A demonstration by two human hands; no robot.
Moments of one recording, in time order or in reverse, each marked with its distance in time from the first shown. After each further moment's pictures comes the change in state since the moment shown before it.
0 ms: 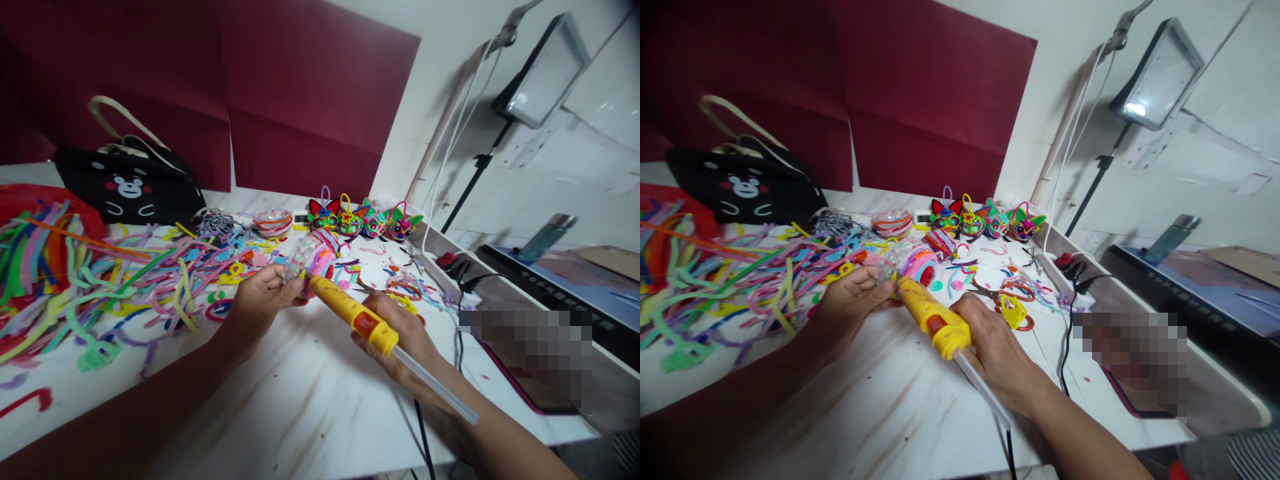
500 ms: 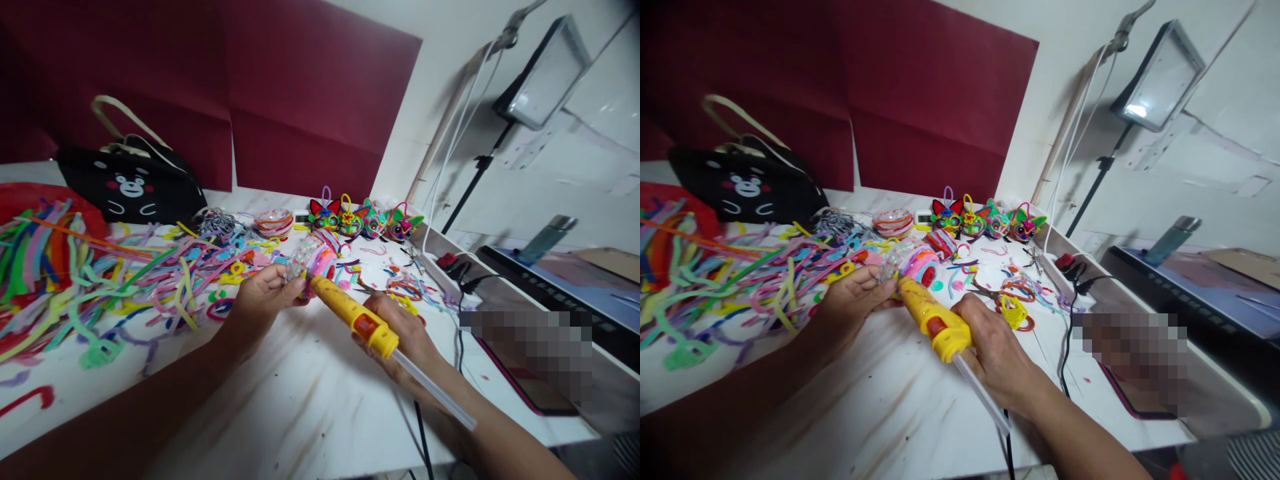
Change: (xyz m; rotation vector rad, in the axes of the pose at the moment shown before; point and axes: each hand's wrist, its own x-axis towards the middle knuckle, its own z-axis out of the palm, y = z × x) left_hand 0.002 -0.003 -0.003 -0.014 -0.029 -0.002; right_hand 0.001 -0.003 -0.003 0.018 -0.022 -0.031
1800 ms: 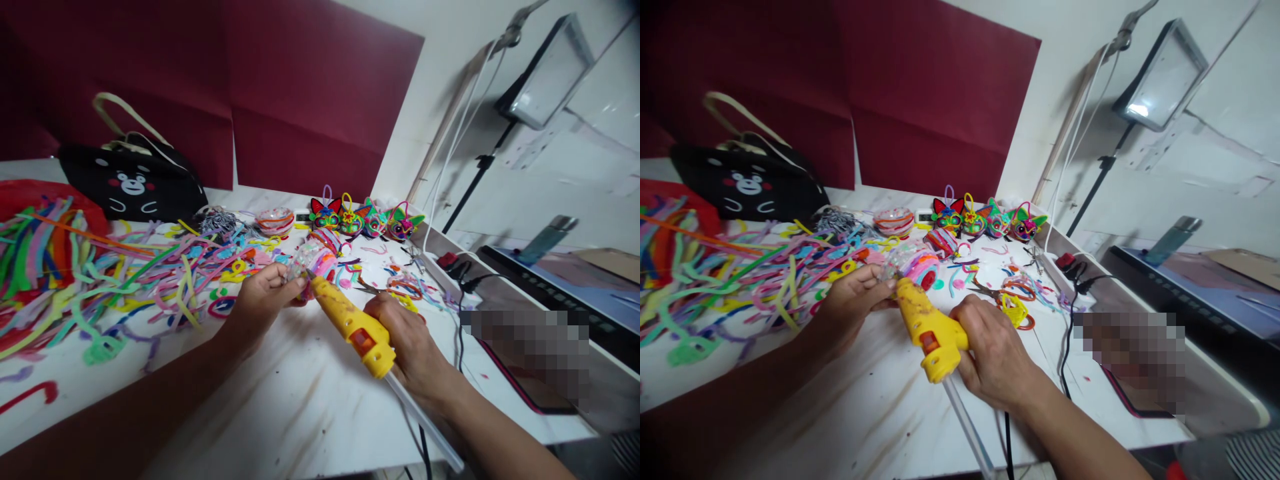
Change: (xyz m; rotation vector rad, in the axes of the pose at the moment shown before) left_hand 0.001 0.002 0.001 0.056 0.057 -0.065; right_hand -0.002 -0.005 0.001 -0.132 0.075 -0.152
